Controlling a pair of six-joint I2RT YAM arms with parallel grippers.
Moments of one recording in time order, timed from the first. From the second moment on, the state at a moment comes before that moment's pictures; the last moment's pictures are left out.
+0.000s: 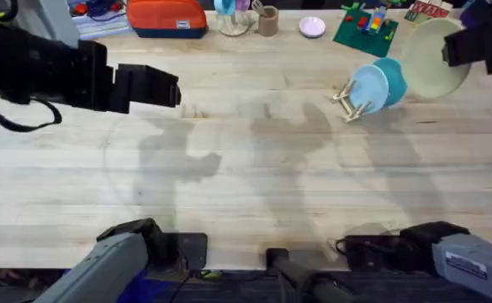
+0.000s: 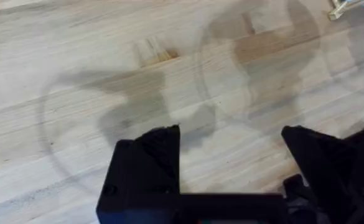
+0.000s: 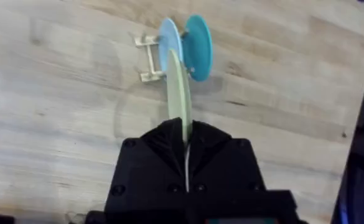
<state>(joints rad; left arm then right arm) 0.25 1.12 1.34 -1.43 0.49 0.38 0.19 1.20 1.58 -1.40 0.19 -0.17</state>
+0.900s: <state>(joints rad) 0.25 1.12 1.34 -1.43 0.49 0.38 0.17 1.50 1.58 -1.31 0.13 -0.25</state>
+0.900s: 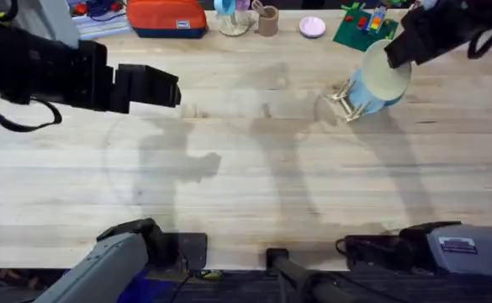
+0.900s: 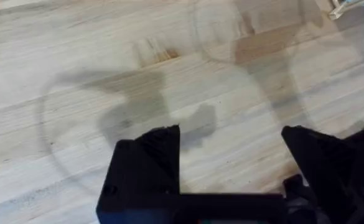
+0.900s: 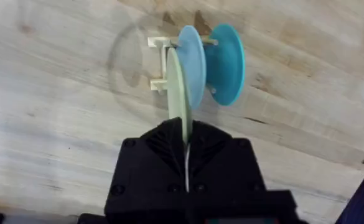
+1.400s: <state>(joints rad) 0.25 1.12 1.34 -1.43 0.49 0.38 0.17 1.57 1.58 -1.26 0.13 -0.27</state>
